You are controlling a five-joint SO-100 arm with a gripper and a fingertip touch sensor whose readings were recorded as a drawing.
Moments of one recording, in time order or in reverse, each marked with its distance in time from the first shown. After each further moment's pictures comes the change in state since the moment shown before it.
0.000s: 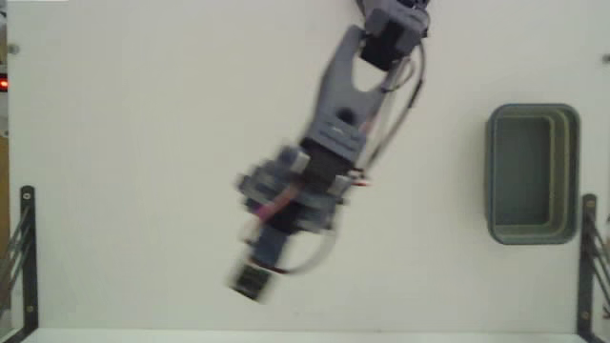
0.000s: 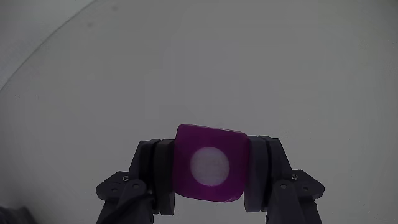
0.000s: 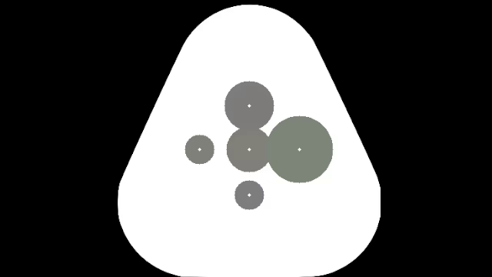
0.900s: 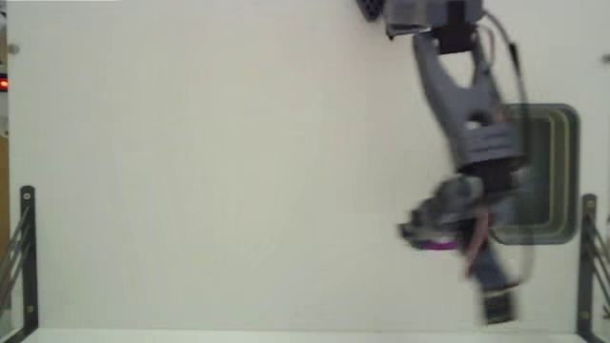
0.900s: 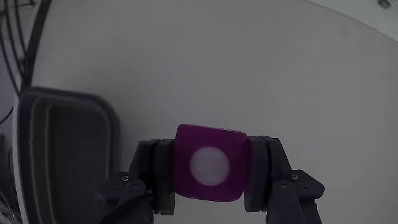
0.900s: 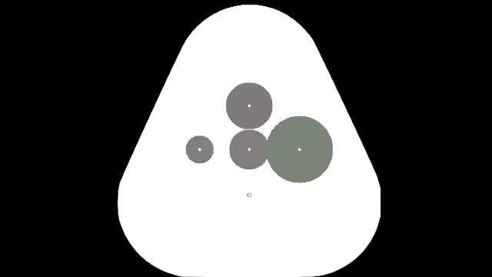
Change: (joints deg) arm -36.7 12.0 17.1 -5.6 -0.1
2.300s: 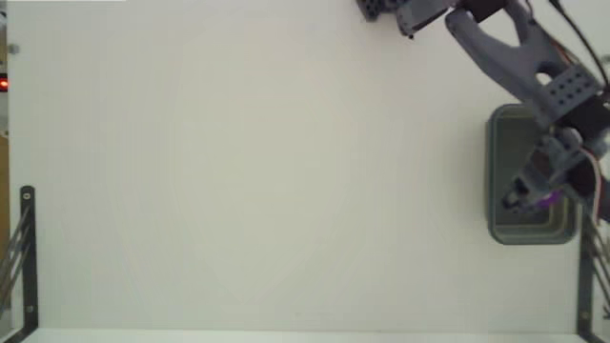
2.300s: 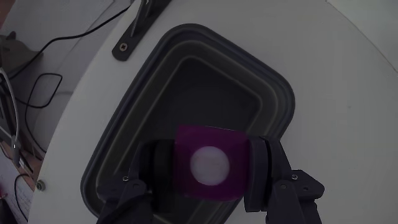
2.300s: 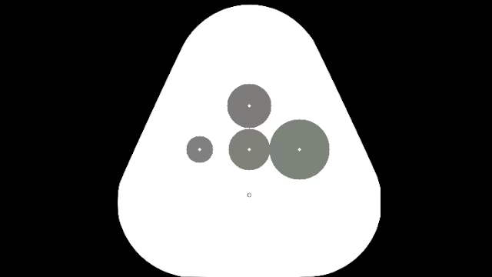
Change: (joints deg) arm -23.5 7.6 9.3 -3.7 0.1
